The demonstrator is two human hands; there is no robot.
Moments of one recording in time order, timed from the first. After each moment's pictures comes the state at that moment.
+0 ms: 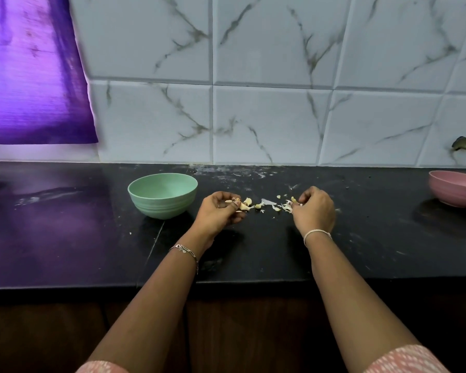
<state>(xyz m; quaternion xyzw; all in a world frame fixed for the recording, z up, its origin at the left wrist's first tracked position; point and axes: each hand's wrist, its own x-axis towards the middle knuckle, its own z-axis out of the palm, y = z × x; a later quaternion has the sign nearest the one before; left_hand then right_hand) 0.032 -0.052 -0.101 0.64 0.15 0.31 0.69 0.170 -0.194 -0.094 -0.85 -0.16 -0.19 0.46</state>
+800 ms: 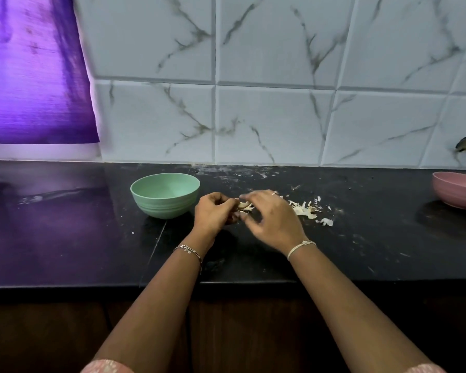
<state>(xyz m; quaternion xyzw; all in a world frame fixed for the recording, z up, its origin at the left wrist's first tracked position) 0.032 -0.050 -0.098 0.64 0.25 0.37 0.63 0.127 -0.168 -0.104 -0.68 -0.59 -0.32 0.30</state>
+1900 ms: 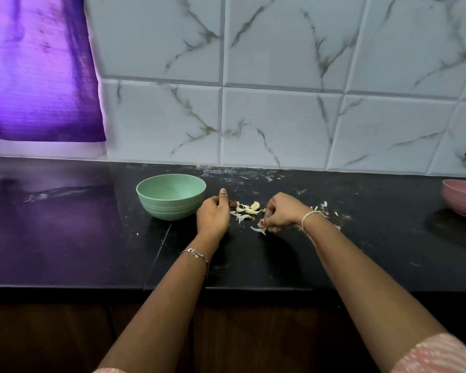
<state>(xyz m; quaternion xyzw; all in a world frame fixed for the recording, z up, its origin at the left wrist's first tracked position) 0.037 -0.038 -0.103 0.71 0.33 0.40 0.48 0.145 -0.158 -0.052 -0.87 -0.44 0.13 0.15</state>
